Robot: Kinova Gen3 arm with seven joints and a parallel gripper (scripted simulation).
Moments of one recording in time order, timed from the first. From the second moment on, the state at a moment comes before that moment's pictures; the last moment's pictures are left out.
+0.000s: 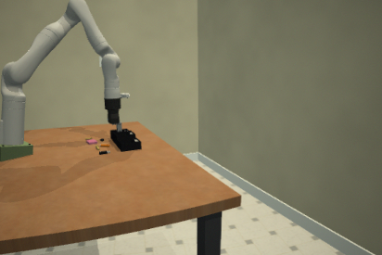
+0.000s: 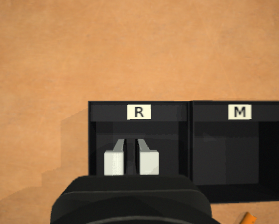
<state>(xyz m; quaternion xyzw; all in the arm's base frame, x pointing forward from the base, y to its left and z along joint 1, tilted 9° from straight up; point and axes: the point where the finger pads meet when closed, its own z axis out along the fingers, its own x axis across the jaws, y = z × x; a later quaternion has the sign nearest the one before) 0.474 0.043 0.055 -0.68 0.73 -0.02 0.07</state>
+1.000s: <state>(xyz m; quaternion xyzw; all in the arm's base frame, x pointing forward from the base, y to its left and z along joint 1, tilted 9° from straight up) 0.466 0.037 0.086 -0.68 0.73 -0.02 0.07</state>
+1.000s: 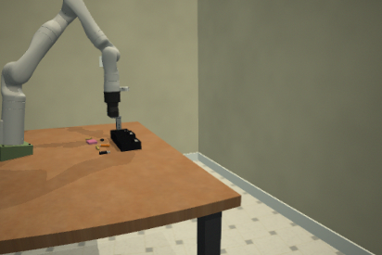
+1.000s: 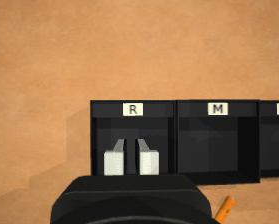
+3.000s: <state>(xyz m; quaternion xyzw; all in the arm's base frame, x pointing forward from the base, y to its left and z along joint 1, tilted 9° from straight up) 0.410 0.040 0.148 -0.39 0.92 0.00 0.09</state>
